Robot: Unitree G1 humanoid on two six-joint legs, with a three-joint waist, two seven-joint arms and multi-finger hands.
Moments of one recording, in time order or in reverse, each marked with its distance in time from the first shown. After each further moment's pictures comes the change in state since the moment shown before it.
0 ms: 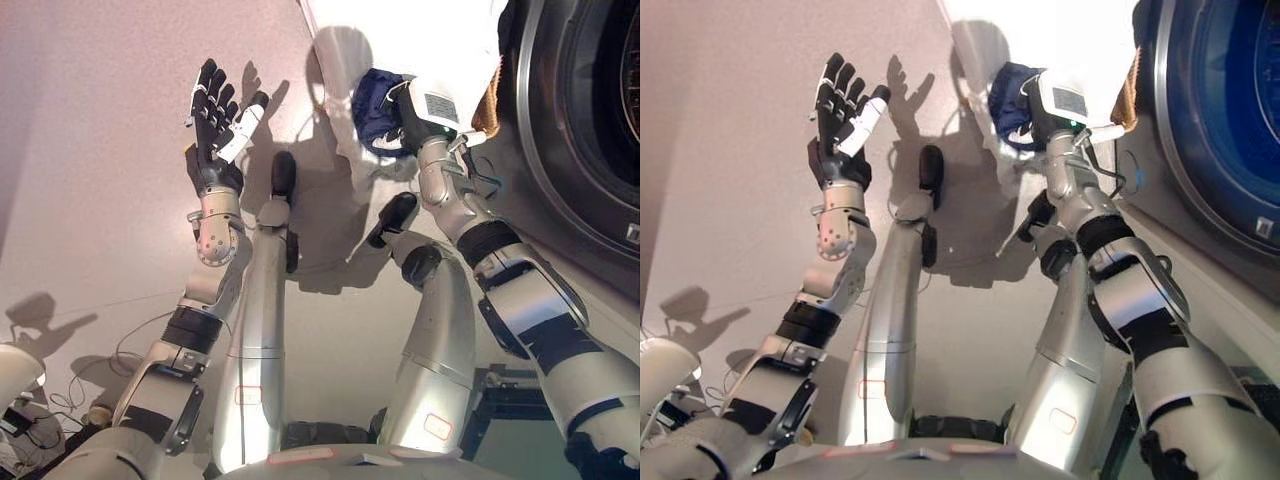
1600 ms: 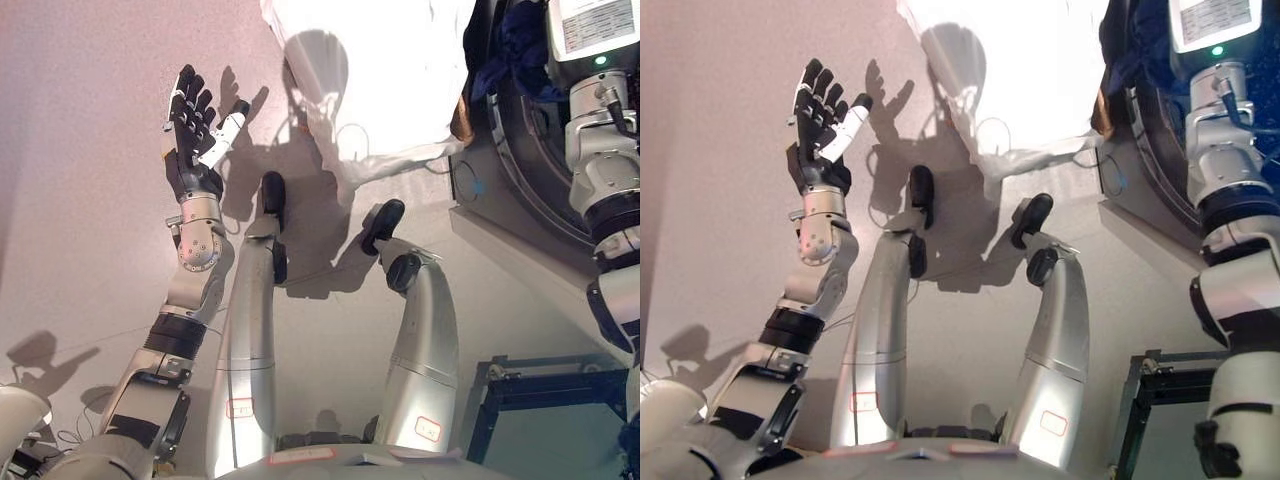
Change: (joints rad) left arm 0.047 0.060 0.044 -0.006 0.045 0.010 -0.011; right arm -0.159 -0.445 0.127 0.132 -0.599 0.228 -0.217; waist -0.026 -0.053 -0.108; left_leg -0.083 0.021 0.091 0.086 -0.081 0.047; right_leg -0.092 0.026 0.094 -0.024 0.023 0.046
